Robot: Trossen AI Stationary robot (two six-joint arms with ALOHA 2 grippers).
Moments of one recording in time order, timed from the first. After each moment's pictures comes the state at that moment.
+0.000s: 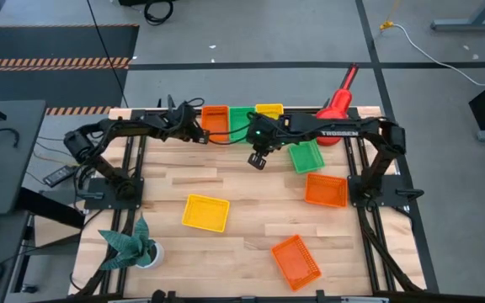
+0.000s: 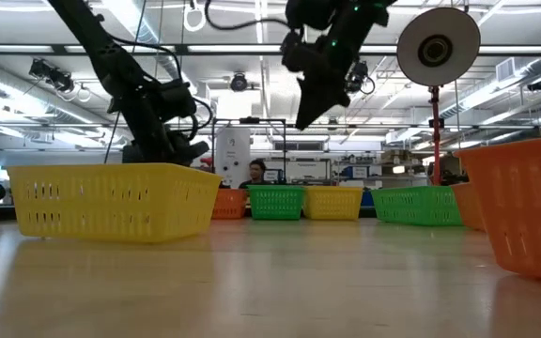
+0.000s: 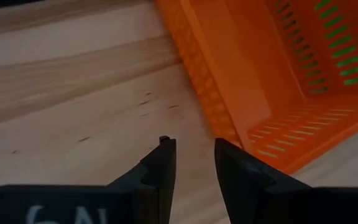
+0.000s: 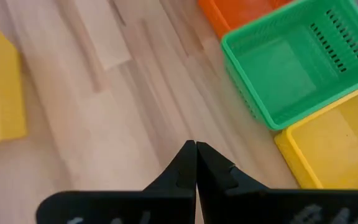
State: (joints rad) left arm 0.73 1.59 0.76 -0.16 -0.03 -0.50; right arm -0.22 1.72 1.47 -0.75 0.10 0.21
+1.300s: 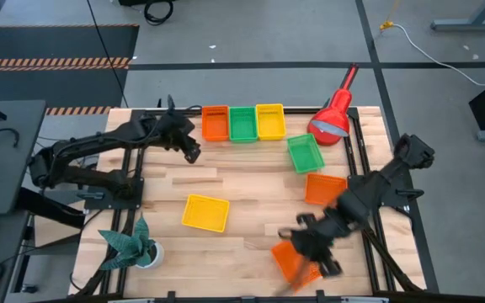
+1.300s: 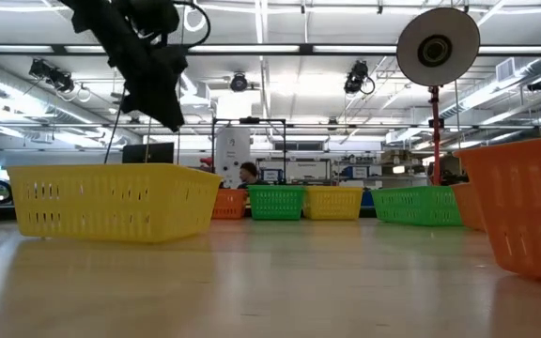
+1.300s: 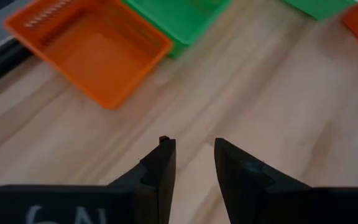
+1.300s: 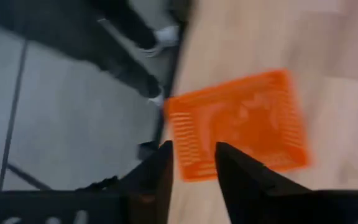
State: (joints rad) left arm 0.44 1.15 0.87 -0.58 -0.03 -0.28; right arm 0.67 1.57 1.47 -0.94 -0.19 0.52
